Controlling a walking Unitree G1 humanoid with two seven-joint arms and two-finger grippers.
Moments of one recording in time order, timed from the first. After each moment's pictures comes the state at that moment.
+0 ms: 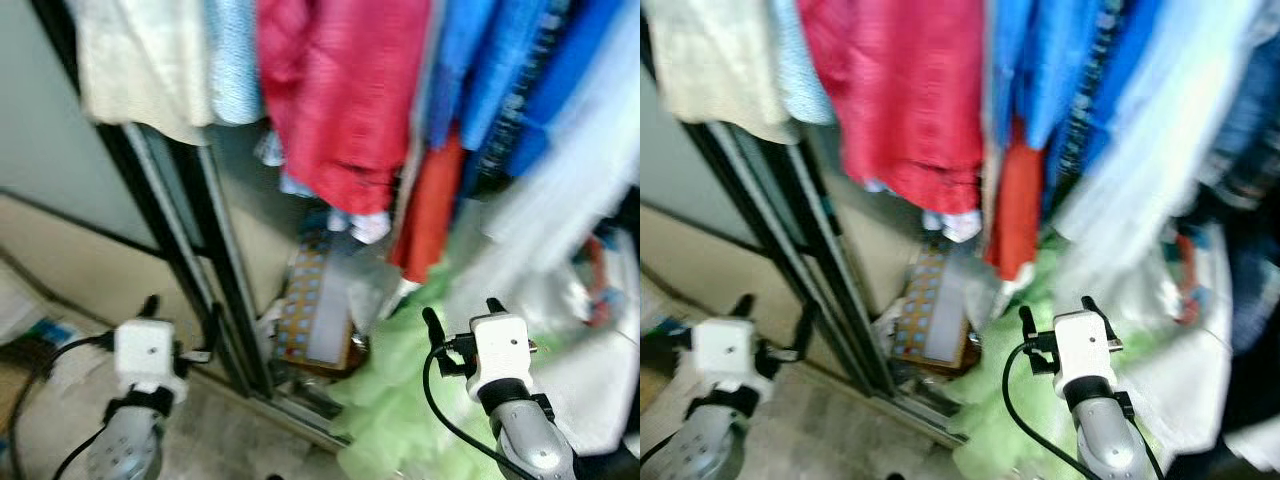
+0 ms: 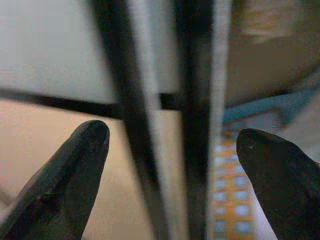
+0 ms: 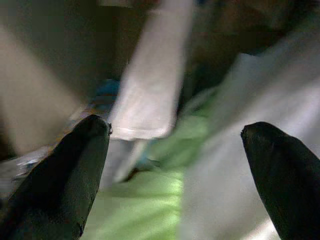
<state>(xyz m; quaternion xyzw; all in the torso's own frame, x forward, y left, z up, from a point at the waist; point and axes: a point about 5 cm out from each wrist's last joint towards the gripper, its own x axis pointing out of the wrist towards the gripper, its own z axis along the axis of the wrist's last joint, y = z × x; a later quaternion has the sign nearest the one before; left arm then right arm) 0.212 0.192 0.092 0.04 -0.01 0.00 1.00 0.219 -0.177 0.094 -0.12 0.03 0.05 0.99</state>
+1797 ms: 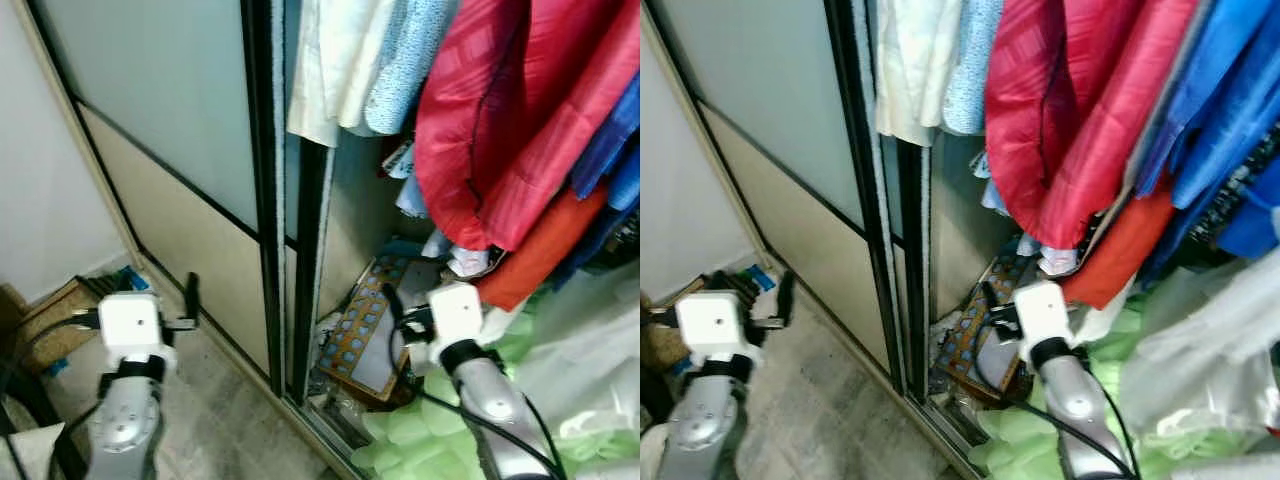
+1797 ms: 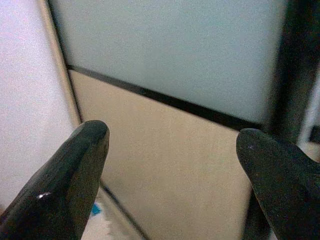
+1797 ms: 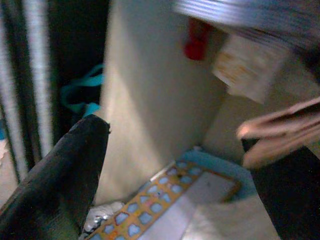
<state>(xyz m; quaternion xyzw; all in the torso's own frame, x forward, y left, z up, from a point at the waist) 0.240 0.193 0.102 0.04 -0.05 0.06 1.00 0.269 -0.157 0.091 -0.10 -0.01 0.10 0.99</state>
